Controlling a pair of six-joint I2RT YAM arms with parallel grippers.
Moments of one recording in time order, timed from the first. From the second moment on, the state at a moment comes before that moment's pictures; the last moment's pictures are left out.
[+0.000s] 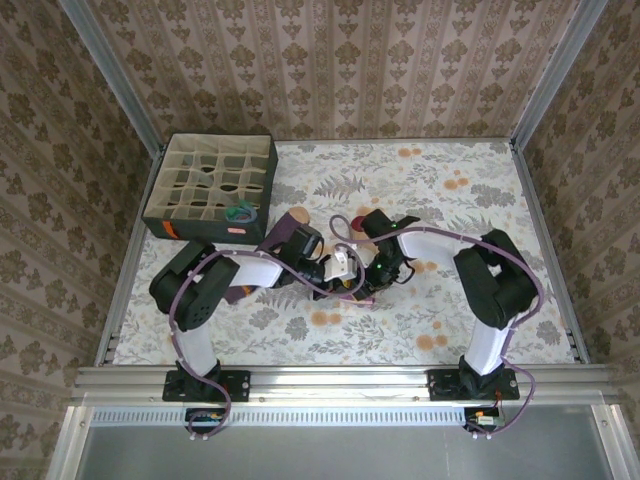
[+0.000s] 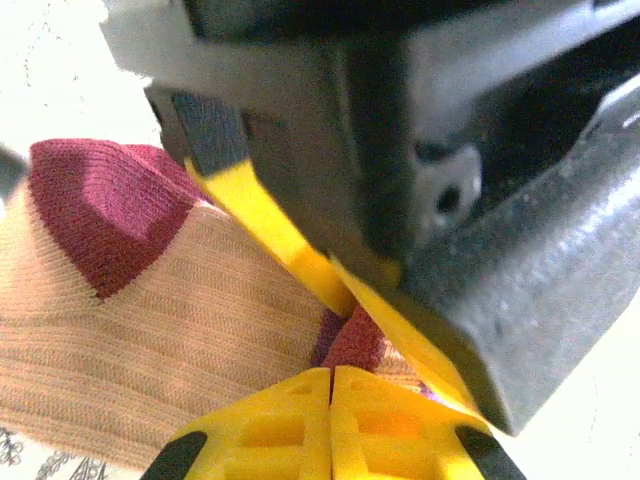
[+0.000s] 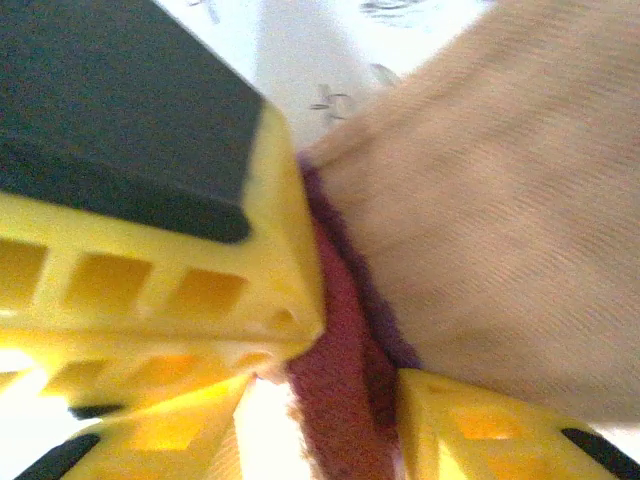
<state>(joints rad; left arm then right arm) -0.76 1.83 0.82 0.14 0.74 0.57 0.53 1.77 1.06 -0.76 -0.46 0.00</state>
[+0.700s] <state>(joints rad) -0.78 1.88 0.91 0.06 0.72 0.48 0.59 1.55 0.85 -0.46 -0.18 0.49</state>
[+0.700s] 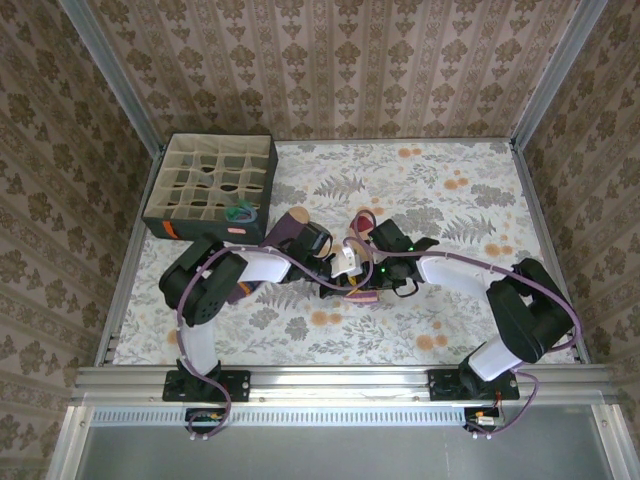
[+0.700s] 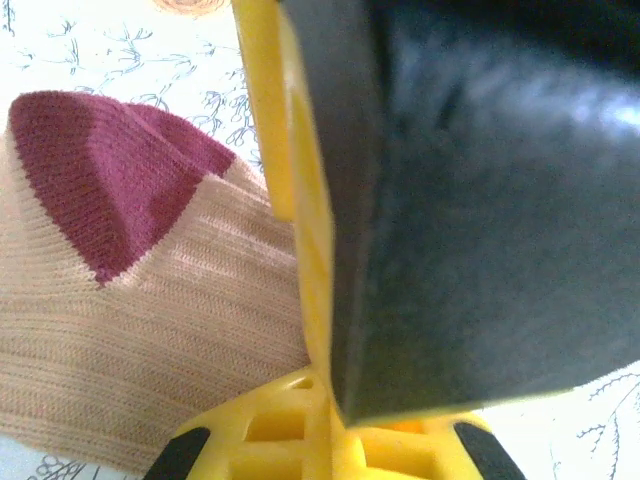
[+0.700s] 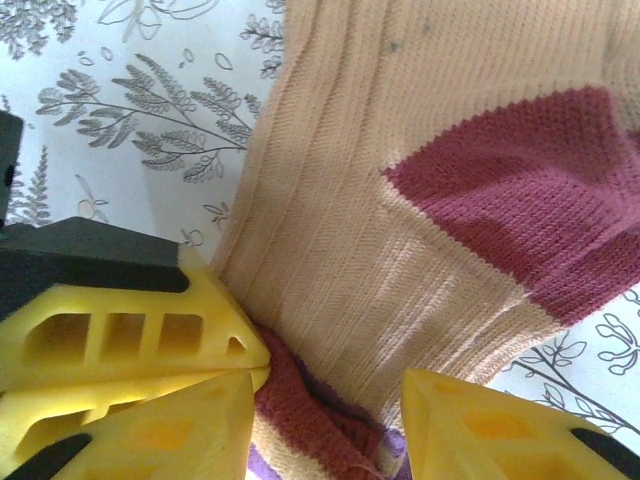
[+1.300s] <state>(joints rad) -0.78 1.91 0.96 0.02 0.69 0.43 0.59 1.46 0.75 -0.43 -0.05 0.58</state>
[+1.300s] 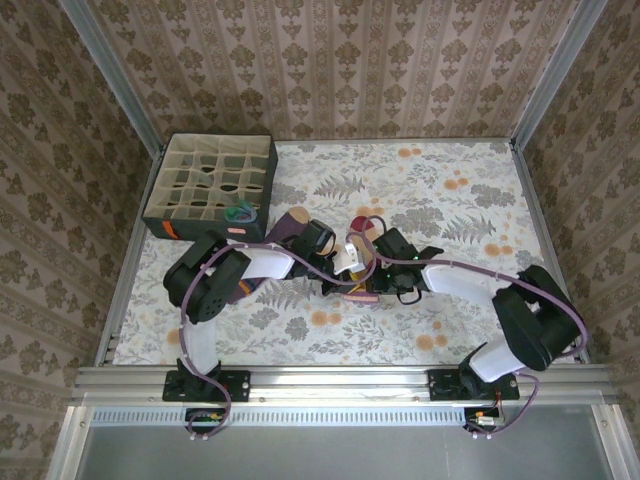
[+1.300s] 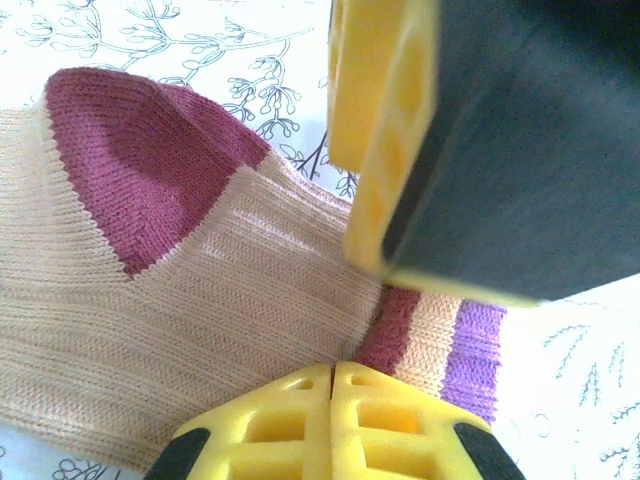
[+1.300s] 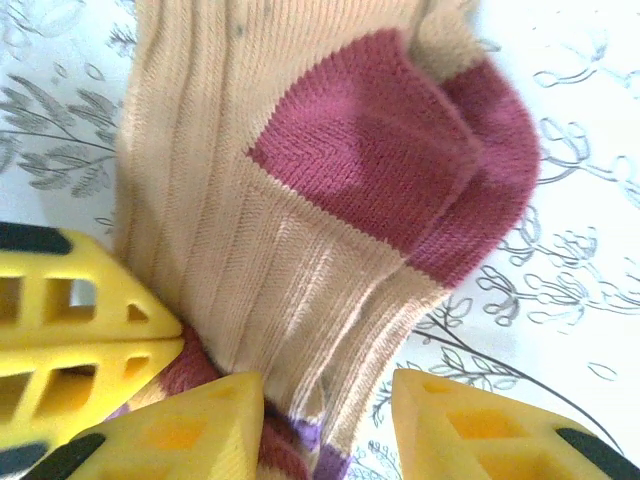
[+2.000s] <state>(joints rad) -0.78 1.93 0.98 0.00 0.69 0.41 0.63 1.44 0.65 -0.21 -0.15 0.73</state>
